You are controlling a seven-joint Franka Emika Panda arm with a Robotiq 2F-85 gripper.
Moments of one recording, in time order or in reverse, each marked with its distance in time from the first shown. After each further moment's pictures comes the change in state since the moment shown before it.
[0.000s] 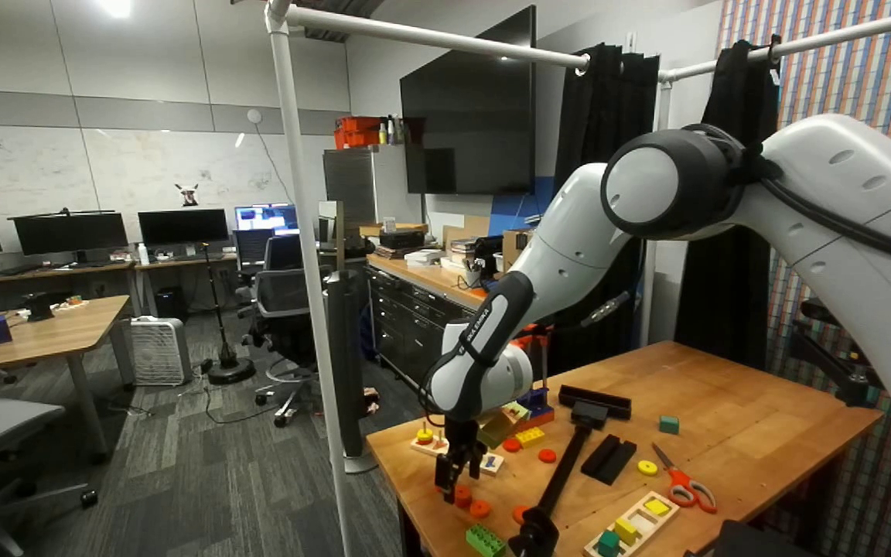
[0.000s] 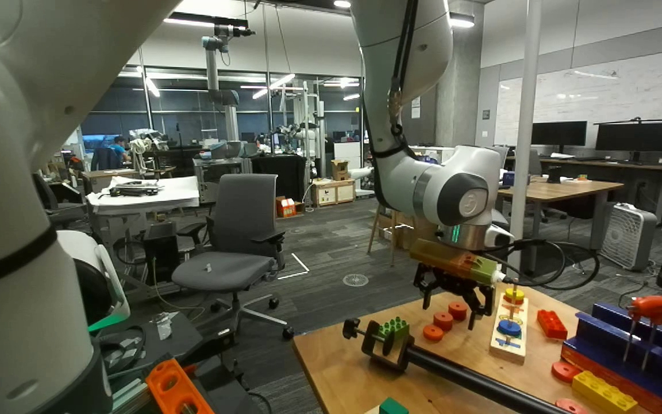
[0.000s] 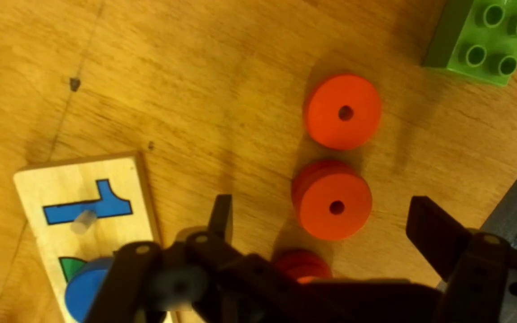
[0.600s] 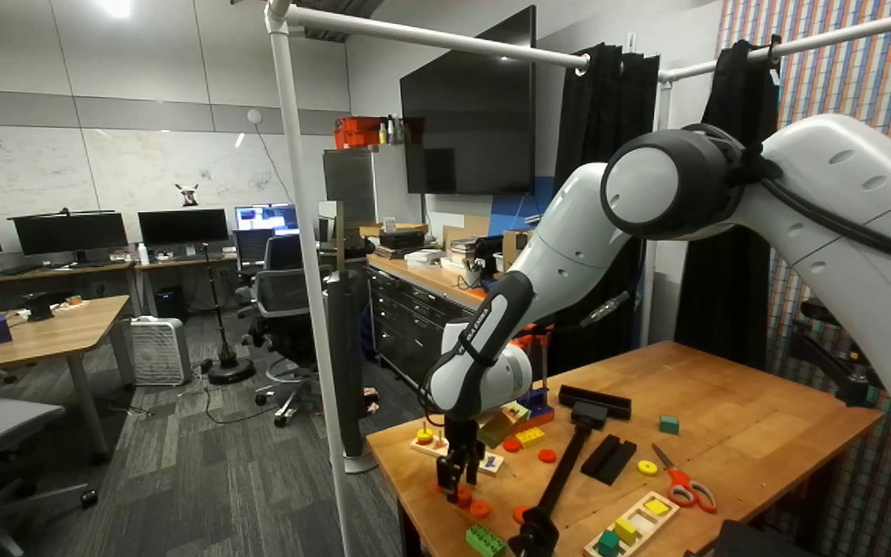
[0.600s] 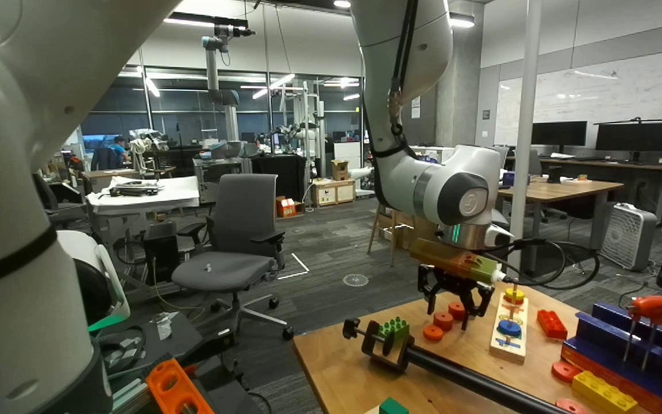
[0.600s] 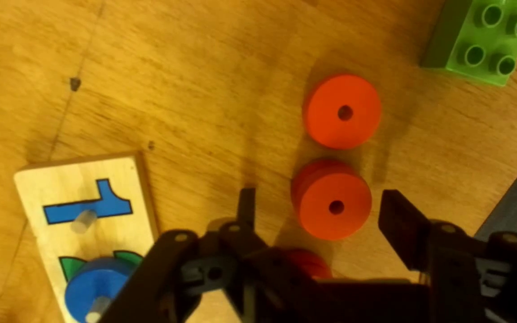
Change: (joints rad) arm 0.001 0.000 0.000 0.003 0.000 -0.005 0.000
